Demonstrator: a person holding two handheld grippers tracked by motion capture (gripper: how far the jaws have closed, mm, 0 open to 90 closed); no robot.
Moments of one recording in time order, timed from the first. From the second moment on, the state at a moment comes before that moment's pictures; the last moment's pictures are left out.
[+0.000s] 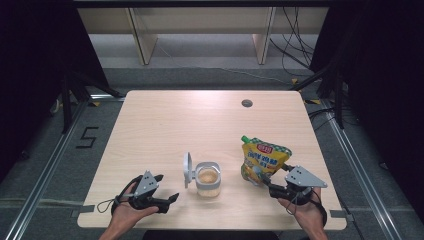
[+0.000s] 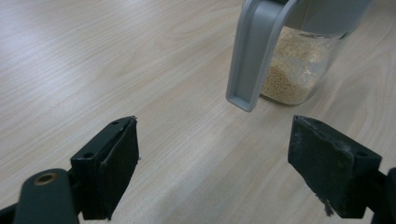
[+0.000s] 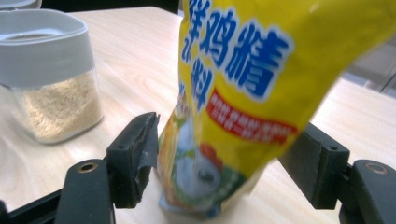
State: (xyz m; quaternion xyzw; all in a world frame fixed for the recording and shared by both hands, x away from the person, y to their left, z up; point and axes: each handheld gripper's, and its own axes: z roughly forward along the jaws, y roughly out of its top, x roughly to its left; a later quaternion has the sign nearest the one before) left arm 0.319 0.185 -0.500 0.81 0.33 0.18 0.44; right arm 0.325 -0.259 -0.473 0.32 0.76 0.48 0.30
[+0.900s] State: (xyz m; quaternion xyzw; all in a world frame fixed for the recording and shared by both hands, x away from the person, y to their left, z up) left arm 0.325 0.178 -0.497 0.82 0.32 0.18 0.44; right arm 0.297 -0.274 -0.487 0.36 0.81 0.39 0.25
